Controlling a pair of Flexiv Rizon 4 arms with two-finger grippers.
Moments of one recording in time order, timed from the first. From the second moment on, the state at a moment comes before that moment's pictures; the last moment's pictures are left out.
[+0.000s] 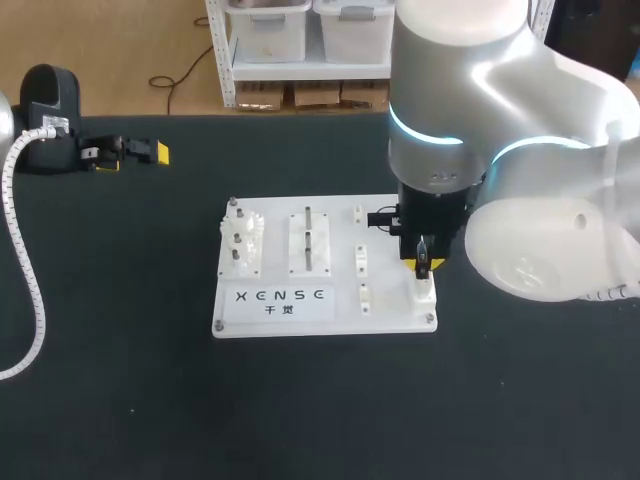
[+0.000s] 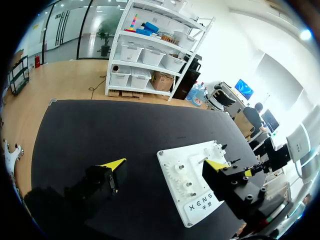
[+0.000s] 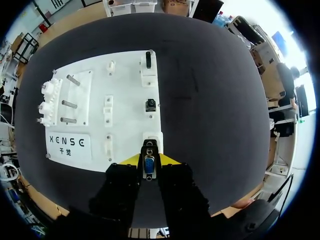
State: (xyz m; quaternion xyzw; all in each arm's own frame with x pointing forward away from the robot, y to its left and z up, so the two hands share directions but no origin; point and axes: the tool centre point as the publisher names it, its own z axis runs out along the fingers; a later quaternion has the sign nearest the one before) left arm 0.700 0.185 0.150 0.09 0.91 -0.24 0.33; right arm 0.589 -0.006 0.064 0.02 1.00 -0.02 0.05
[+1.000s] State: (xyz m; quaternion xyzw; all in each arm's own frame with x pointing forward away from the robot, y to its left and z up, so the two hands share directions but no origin) left arm 0.700 0.185 0.150 0.09 0.91 -0.24 0.33; right arm 0.588 -0.005 0.065 0.02 1.00 -0.03 0.06
